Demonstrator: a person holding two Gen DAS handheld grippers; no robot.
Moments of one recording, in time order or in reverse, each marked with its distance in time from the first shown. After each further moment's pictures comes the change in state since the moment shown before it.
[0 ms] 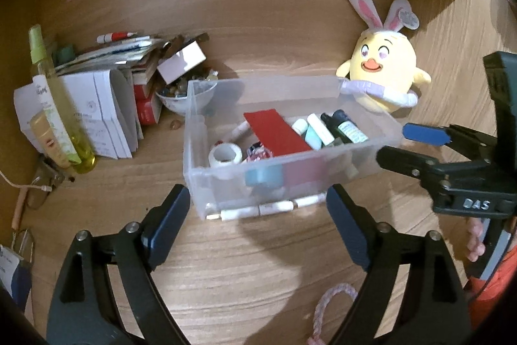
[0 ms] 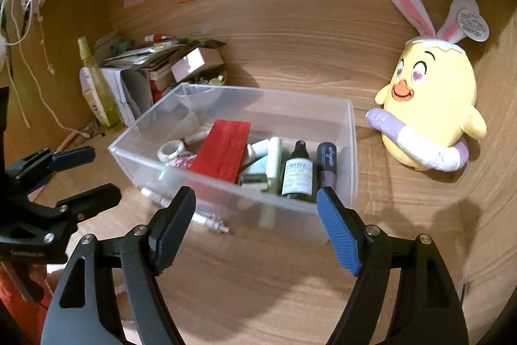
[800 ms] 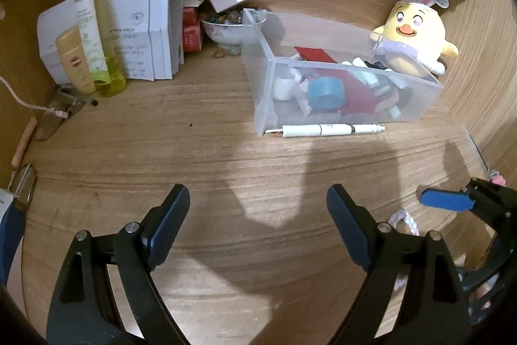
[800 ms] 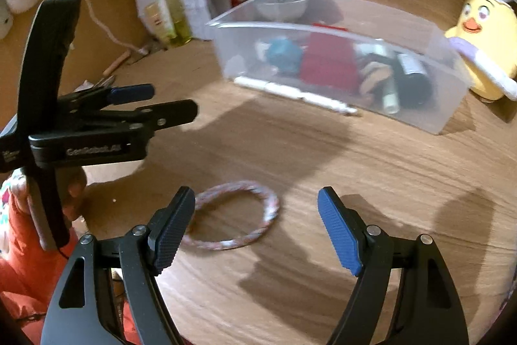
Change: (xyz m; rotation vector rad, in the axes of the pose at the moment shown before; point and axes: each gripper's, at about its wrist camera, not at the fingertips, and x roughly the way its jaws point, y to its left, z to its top) left arm 0.001 0.052 -0.062 -0.088 0.134 0.032; right arm 0.008 0.094 -0.085 -0.062 0.220 0.172
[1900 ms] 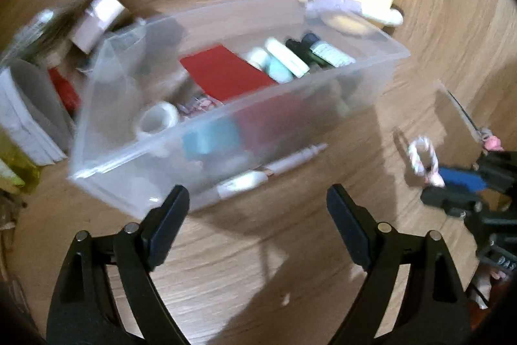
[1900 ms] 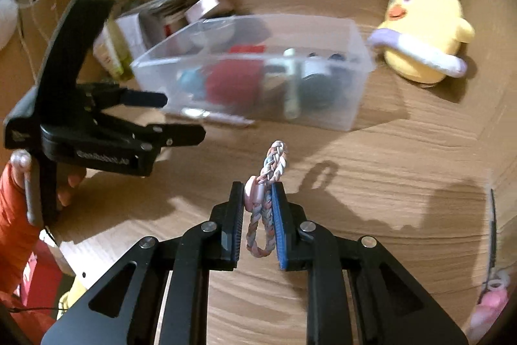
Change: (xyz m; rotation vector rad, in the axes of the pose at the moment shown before) left arm 0.068 -0.087 0.058 0.302 0.154 -0.165; right arm -0.036 -0.071 -0.009 0.133 -0.121 -0.149
